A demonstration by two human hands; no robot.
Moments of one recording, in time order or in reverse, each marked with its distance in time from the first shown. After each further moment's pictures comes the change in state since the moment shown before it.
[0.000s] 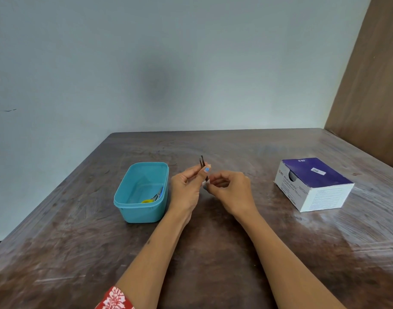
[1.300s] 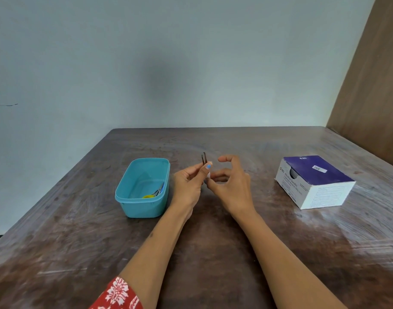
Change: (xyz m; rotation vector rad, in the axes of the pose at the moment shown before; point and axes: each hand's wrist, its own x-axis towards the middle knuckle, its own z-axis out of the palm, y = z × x) left_hand 0.002 -0.003 0.001 0.039 0.007 -0.029; right_hand -0.004 -0.005 0.003 0.080 0.073 -0.041
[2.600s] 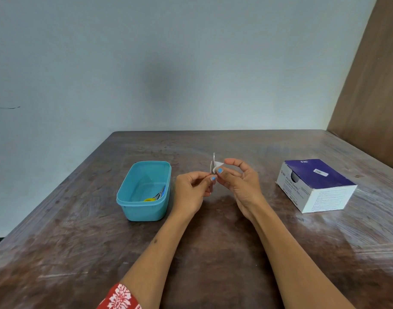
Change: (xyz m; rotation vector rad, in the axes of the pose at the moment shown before) left_hand -0.004 -0.003 -0.006 0.258 -0.087 0.134; right_hand 0.014 0.001 -0.015 0.708 -0.036 0.371
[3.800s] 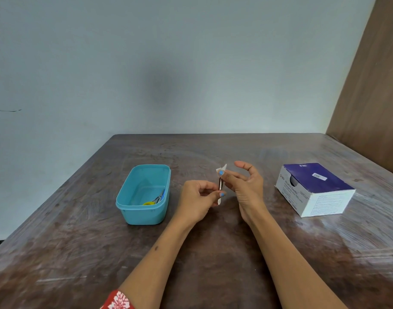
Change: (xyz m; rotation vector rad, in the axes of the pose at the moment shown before) left_hand -0.005 0.002 0.005 0.073 -0.158 -0.036; right_hand -0.003 -0.002 0.000 -0.056 0.184 -0.054
